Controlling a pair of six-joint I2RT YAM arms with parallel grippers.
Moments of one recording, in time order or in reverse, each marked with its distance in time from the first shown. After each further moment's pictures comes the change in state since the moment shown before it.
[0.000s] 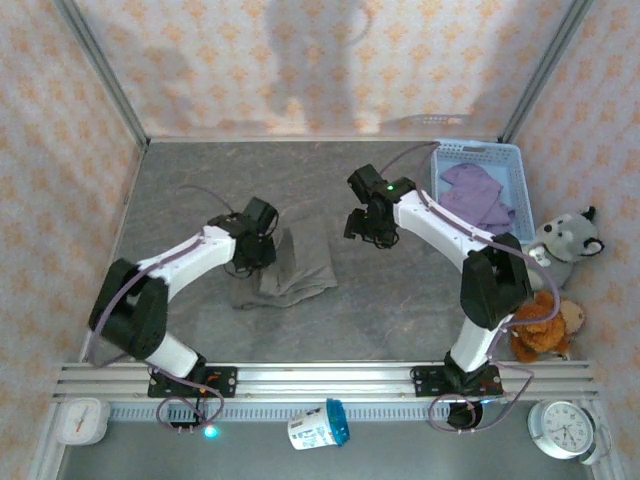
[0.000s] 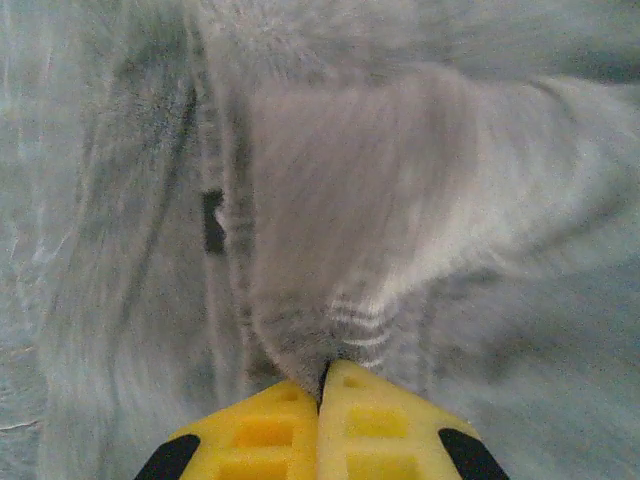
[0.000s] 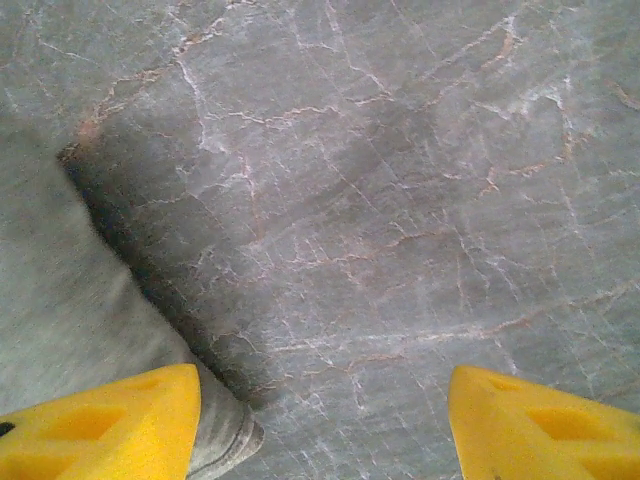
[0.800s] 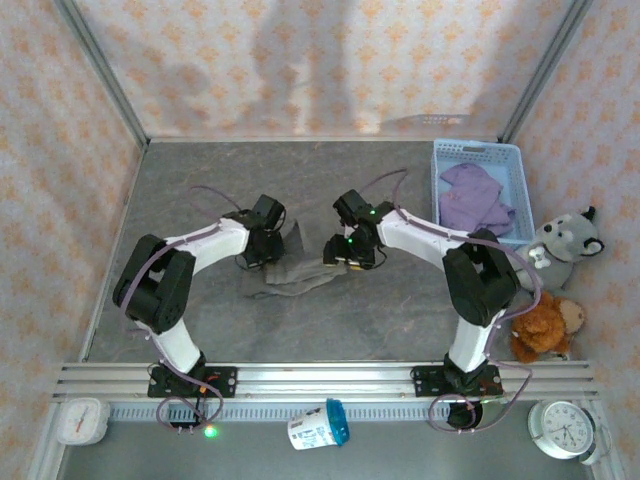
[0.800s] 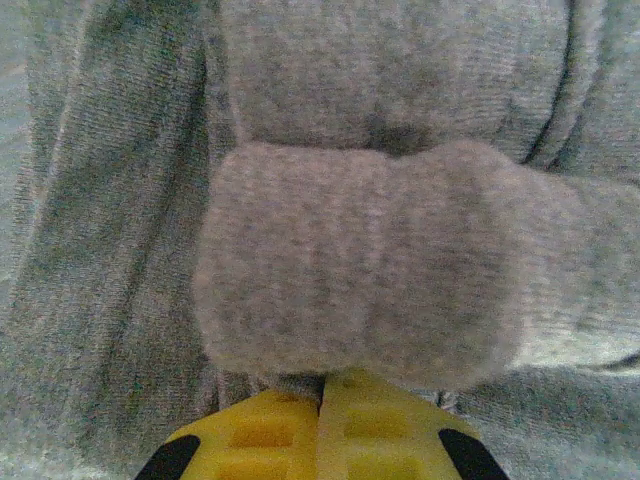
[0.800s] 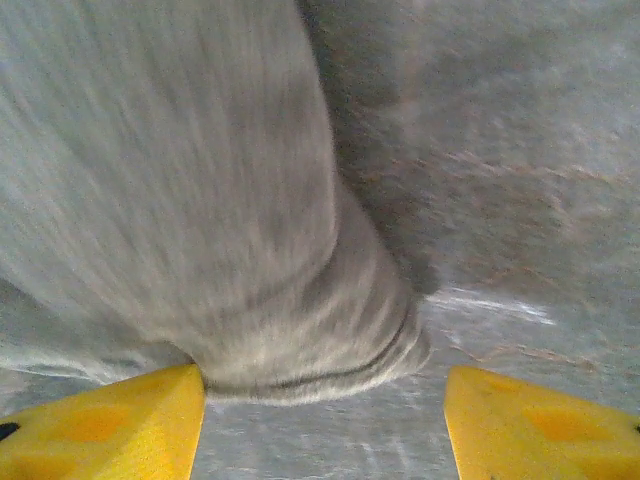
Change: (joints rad) left arm 0.007 0.179 0.119 0.179 0.098 -0.063; right arm 0.079 0.027 -0.230 0.238 -0.217 -0.090
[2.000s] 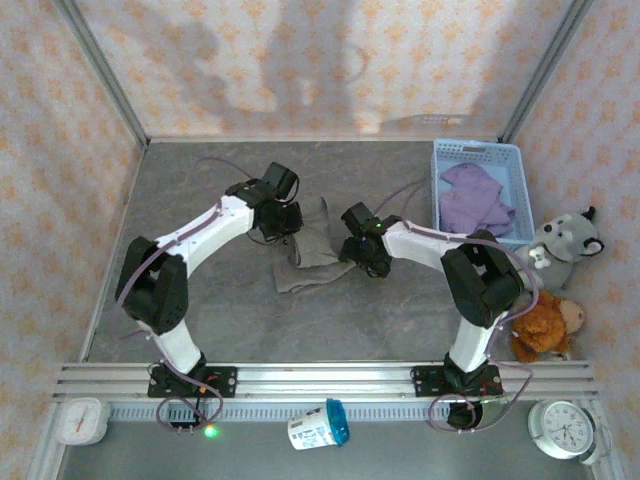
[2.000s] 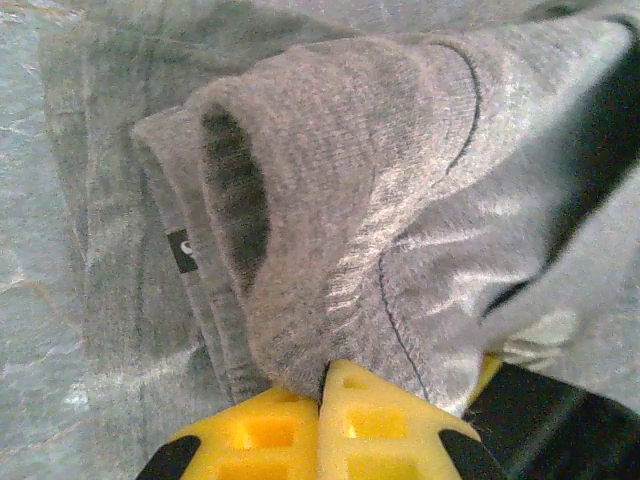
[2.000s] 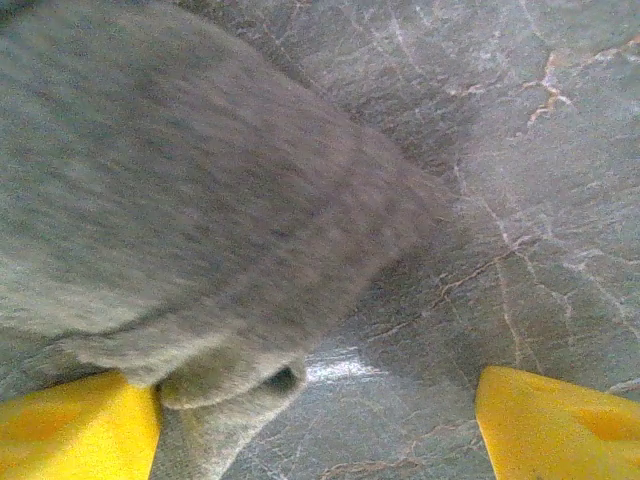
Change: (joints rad) left arm -0.039 -0.069 0.261 -0.197 0.063 -0.006; right arm -0.021 -0.001 -0.128 0.141 0.277 0.288
